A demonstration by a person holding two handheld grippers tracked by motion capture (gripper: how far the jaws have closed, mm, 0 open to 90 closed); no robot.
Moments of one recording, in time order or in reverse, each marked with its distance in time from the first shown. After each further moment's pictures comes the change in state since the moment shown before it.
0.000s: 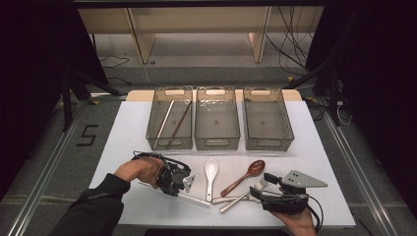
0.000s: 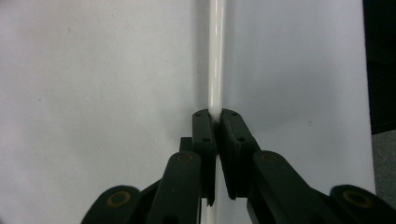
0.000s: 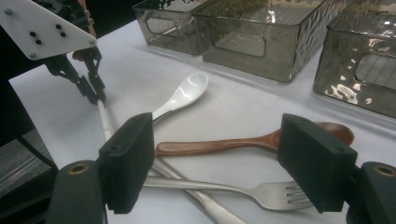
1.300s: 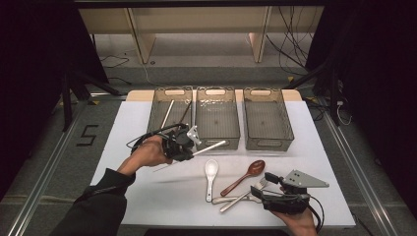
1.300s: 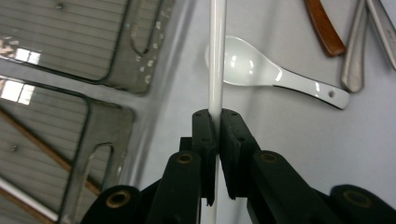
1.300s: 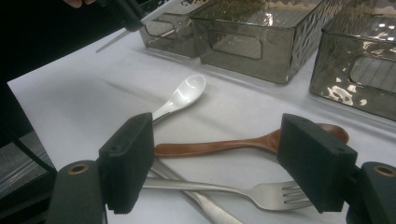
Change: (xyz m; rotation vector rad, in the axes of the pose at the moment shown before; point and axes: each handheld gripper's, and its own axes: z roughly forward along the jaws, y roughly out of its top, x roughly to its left) left arm 0.044 -0.001 -0.075 -0.287 0.316 -0.563; right arm -0.001 0.001 -0.002 -0.008 -0.006 0.001
